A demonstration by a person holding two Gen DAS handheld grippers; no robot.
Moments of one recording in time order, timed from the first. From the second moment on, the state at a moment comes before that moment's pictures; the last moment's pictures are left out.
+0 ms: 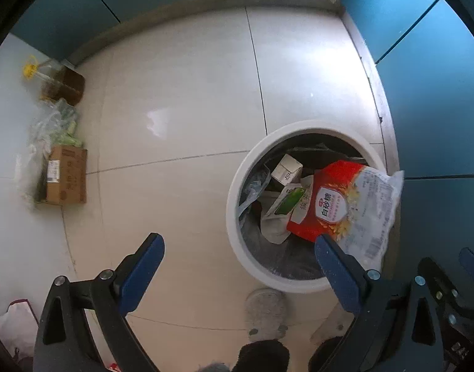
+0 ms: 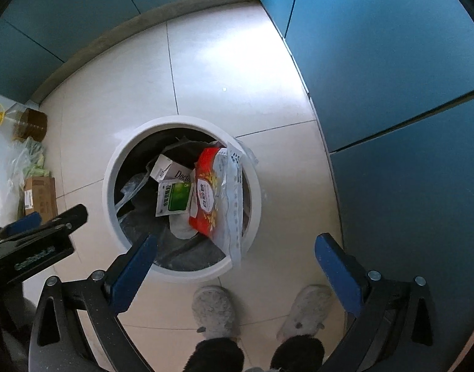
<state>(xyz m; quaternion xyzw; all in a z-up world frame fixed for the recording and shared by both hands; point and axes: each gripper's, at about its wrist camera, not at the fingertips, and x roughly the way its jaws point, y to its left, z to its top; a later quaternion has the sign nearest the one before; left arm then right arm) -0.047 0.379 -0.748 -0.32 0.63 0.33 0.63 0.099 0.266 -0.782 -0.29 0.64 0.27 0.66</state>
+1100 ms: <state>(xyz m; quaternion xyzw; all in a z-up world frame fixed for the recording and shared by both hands) -0.173 0.208 -0.241 -0.33 0.45 0.35 0.75 -0.012 0.082 -0.232 -0.21 0.49 0.45 0.71</state>
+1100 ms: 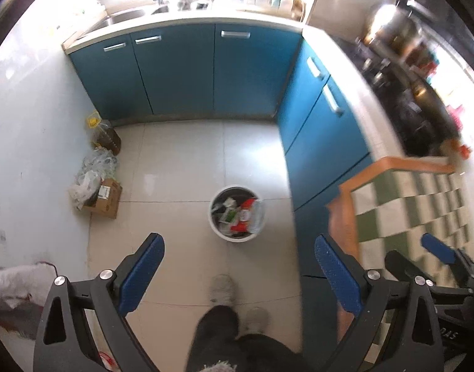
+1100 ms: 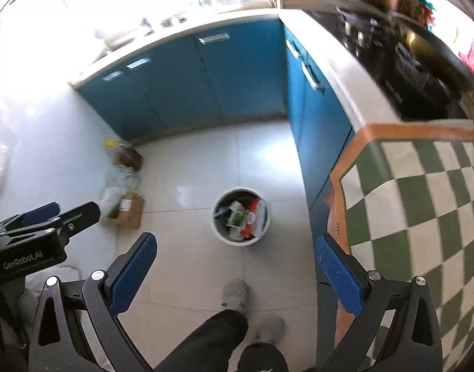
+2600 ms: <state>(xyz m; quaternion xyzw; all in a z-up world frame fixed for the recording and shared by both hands) -0.271 0.138 -0.147 -0.35 0.40 0.32 0.78 -0.085 0.014 -0.122 -0.20 0.49 0.53 0.66</state>
